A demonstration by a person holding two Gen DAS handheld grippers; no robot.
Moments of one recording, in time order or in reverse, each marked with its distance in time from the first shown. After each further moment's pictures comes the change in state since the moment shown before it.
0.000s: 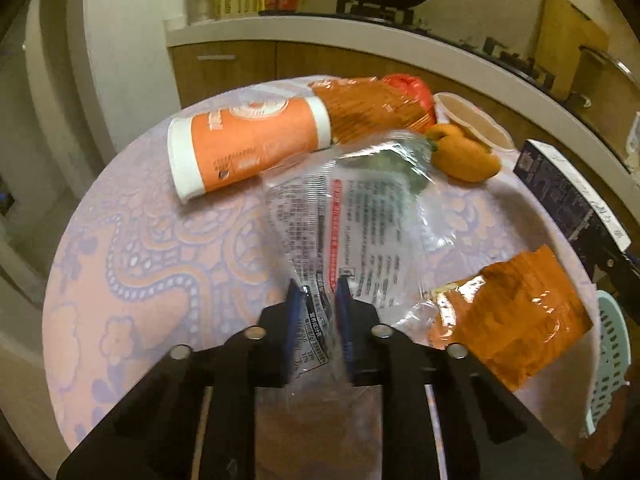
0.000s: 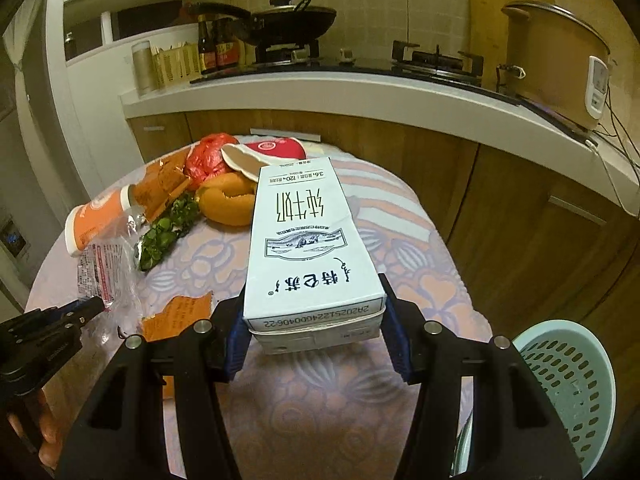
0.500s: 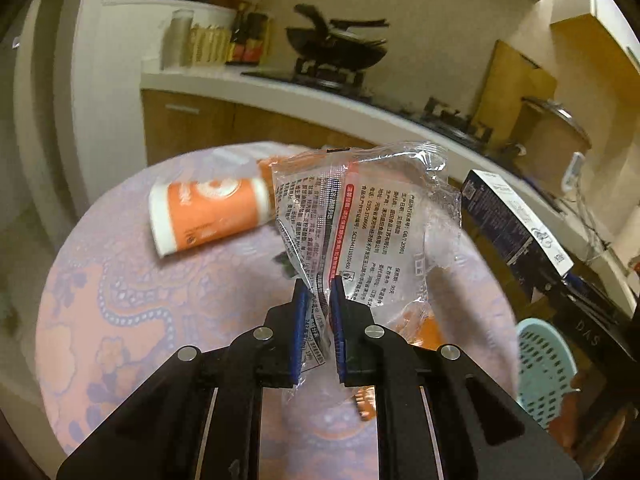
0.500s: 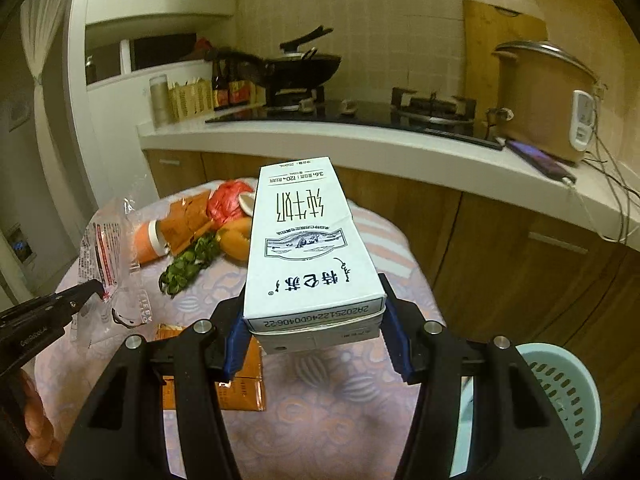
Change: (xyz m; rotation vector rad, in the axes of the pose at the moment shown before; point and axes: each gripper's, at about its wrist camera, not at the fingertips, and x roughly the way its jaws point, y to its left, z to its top) left arm -0.070 -0.019 0.007 -0.010 -0.180 -0.199; right arm -0.060 -0.007 0.008 -0.013 -0.143 0.013
